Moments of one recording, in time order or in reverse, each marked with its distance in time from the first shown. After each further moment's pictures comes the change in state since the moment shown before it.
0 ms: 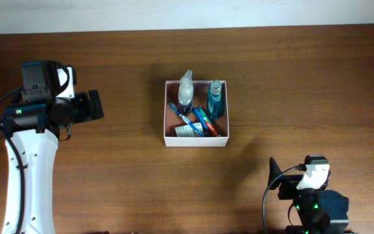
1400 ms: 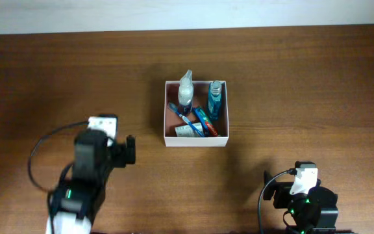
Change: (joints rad) left arm -0.308 -0.535 -0.733 0.504 -0.171 -0.001; right arm 0.000 -0.006 -0.063 -0.175 -0.011 0.000
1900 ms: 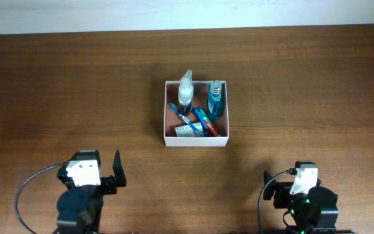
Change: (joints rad) left arm 0.048 -0.660 -0.288 0.019 -0.015 0.002; right arm 0.000 -0.001 0.000 0.000 0.000 0.001
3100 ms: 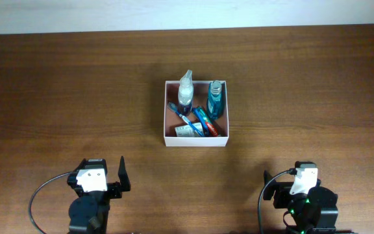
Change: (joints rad) left arm 0.000 -0.204 -0.229 0.062 0.000 0.000; right arm 0.000 0.000 0.000 0.000 0.000 -0.001
